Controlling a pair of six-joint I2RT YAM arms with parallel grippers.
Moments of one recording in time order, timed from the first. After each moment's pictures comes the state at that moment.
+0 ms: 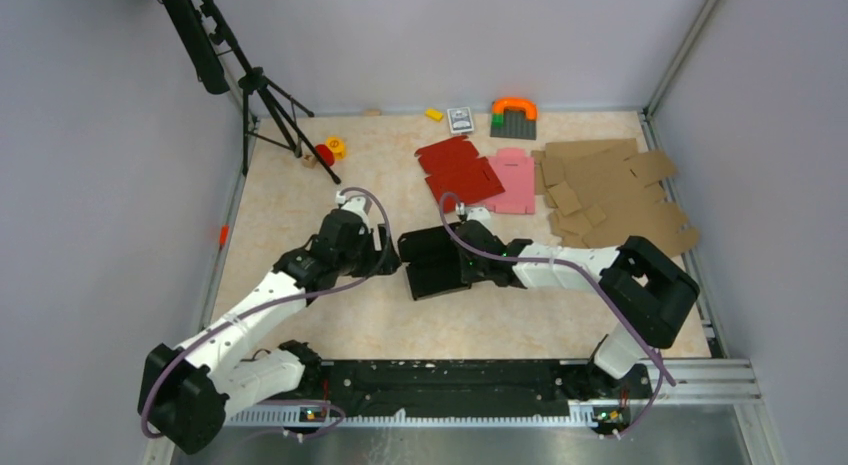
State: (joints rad) left arm -0.55 1.01 0.71 -0.48 -0.01 -0.54; right arm 0.89 1.62 0.85 -0.18 0.27 0.62
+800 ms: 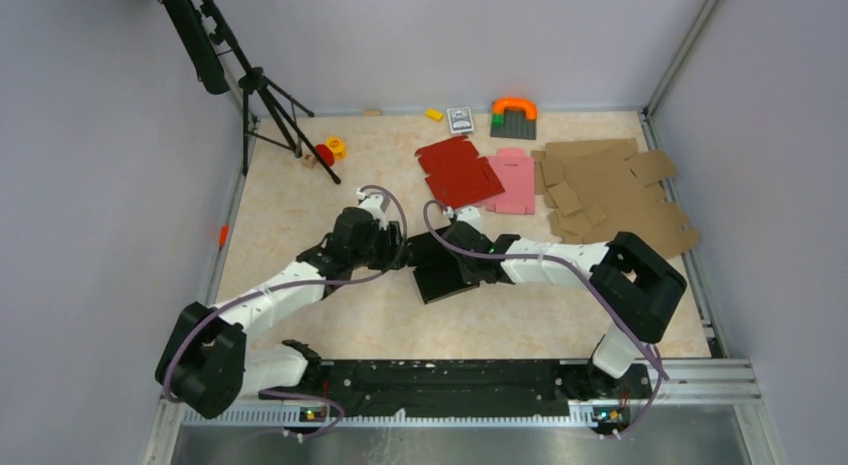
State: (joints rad) left arm -0.53 1.19 0.60 -0.07 0.12 -0.47; right arm 0.93 1.67 0.94 -0.35 0.39 0.49
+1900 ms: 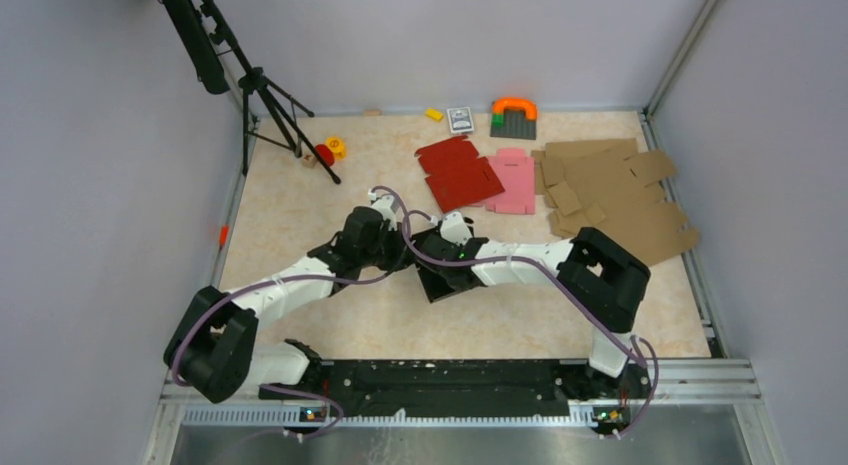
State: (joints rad) left arm -0.57 1.29 0.61 0.02 0.21 -0.52; right arm 1.04 1.82 1.10 -0.55 0.68 0.54
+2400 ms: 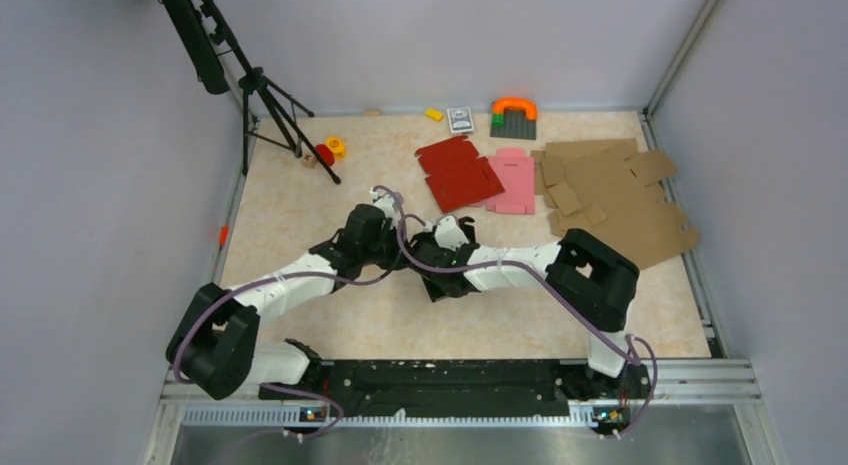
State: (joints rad) left arm -0.57 1.30 0.64 -0.02 0.22 -0.53; right arm 1.07 1.87 1.12 -0.56 0.80 0.53
